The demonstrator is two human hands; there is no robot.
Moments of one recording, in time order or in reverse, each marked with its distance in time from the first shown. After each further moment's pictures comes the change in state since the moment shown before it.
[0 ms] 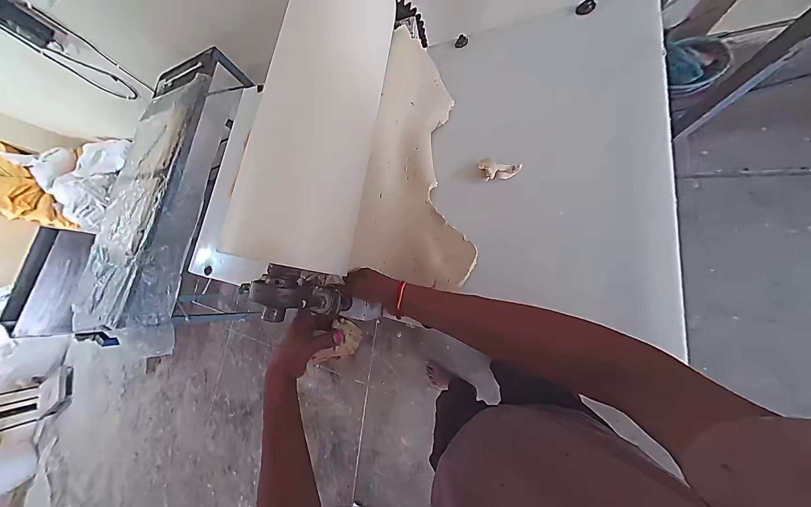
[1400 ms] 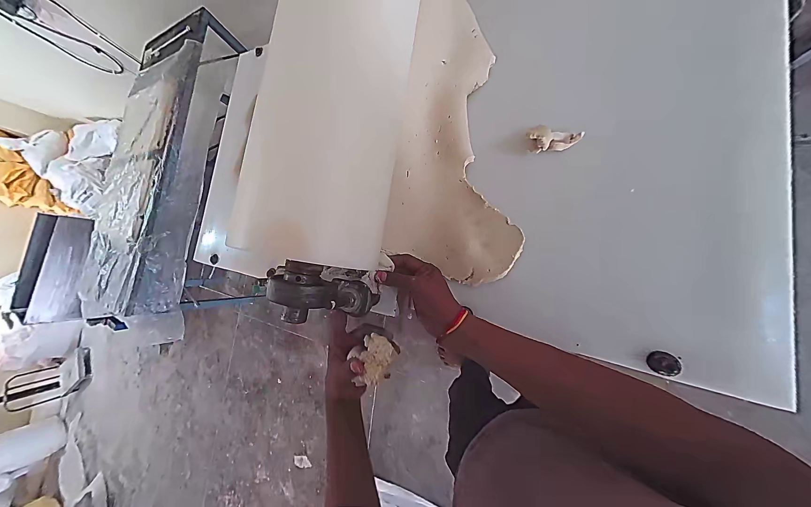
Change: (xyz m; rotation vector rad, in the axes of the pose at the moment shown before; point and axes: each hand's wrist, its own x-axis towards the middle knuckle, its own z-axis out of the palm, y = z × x) left_hand -0.003 -0.079 0.036 -0.807 -0.385 0.511; right_hand -0.017 0.030 0.030 0.857 0.520 -0.195
